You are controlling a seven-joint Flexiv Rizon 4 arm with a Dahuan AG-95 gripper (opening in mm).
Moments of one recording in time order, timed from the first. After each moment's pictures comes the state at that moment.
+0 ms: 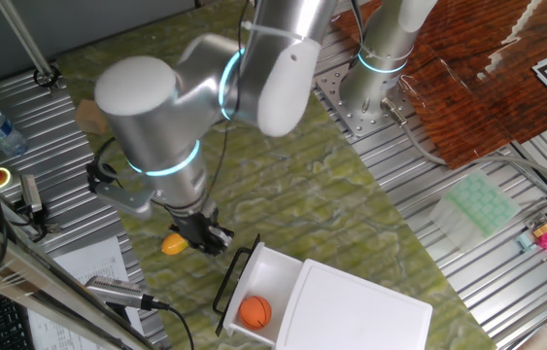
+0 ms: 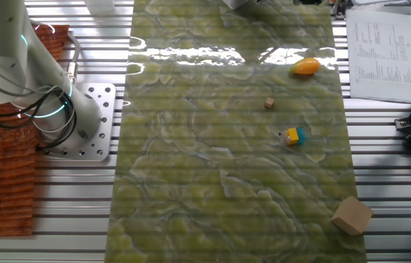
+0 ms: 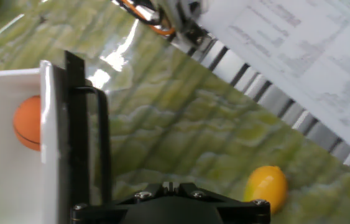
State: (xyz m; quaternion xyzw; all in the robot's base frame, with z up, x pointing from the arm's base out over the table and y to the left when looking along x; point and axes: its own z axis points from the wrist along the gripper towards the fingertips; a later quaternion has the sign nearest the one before) arm 0.582 0.281 0.146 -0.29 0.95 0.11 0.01
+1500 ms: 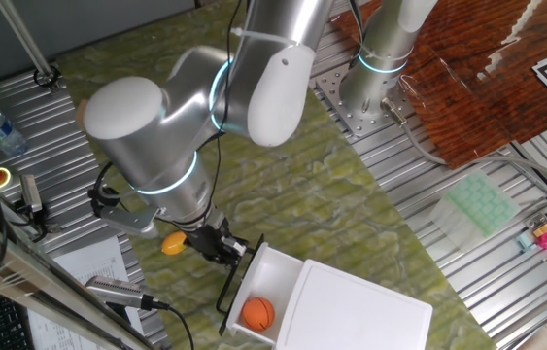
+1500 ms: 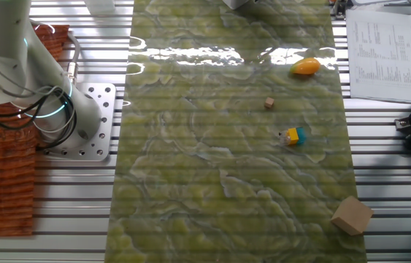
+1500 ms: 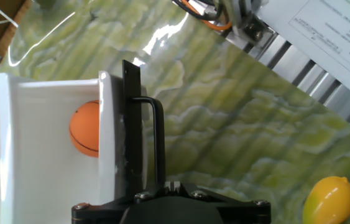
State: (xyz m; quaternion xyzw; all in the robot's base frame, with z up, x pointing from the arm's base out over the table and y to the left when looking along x) arm 0.569 0.301 0.154 -0.33 0.93 0.15 -0.02
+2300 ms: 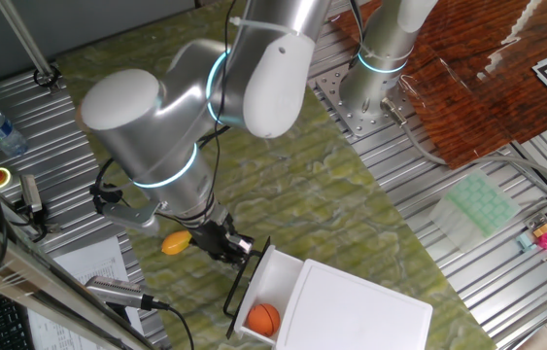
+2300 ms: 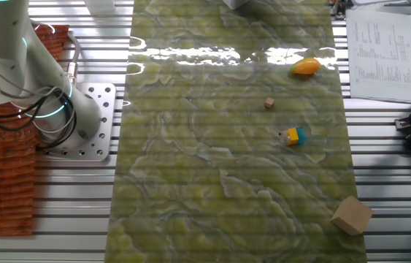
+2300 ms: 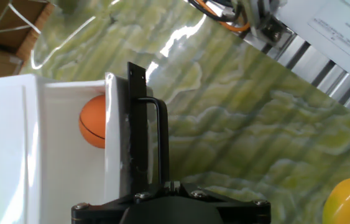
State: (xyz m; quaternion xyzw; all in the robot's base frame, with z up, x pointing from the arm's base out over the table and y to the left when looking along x) arm 0.558 0.310 0.168 -0.33 0.93 0.18 -0.03
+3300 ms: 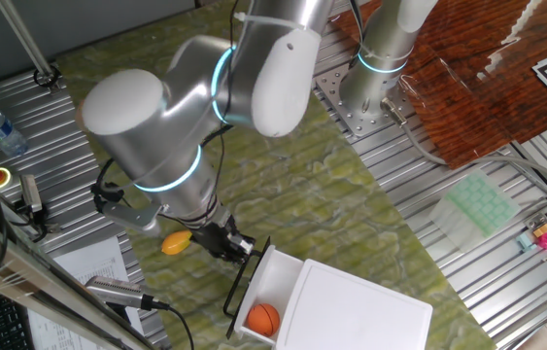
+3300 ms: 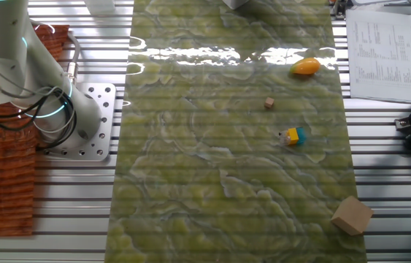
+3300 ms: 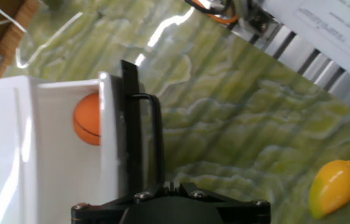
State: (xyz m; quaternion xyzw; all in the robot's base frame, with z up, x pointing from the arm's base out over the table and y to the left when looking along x) arm 0.569 0.292 0.167 -0.31 0.94 0.14 -0.04
